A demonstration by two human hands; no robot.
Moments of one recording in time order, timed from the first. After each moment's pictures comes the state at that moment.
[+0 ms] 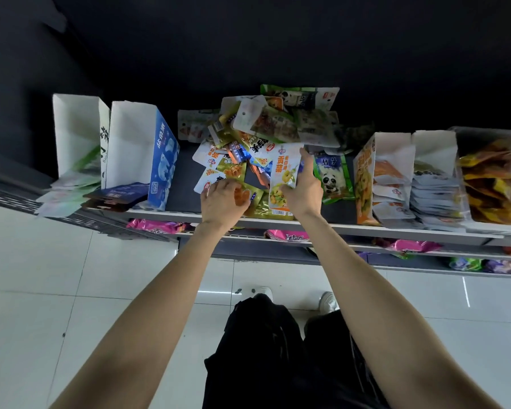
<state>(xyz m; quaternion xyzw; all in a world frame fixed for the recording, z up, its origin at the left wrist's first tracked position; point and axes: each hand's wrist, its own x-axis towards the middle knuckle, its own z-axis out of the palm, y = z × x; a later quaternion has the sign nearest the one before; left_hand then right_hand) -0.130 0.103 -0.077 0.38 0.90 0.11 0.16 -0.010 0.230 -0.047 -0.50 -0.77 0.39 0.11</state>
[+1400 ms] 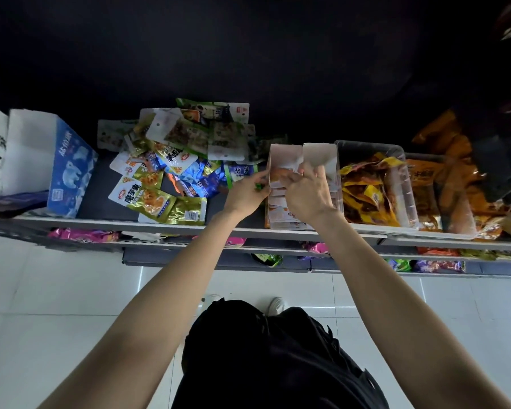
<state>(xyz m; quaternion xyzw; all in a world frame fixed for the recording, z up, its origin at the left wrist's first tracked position) 0.029 0.273 -0.028 0.39 0.79 0.35 0.32 0.143 0.367 0.007 -0.25 -0.95 -0.10 -0.14</state>
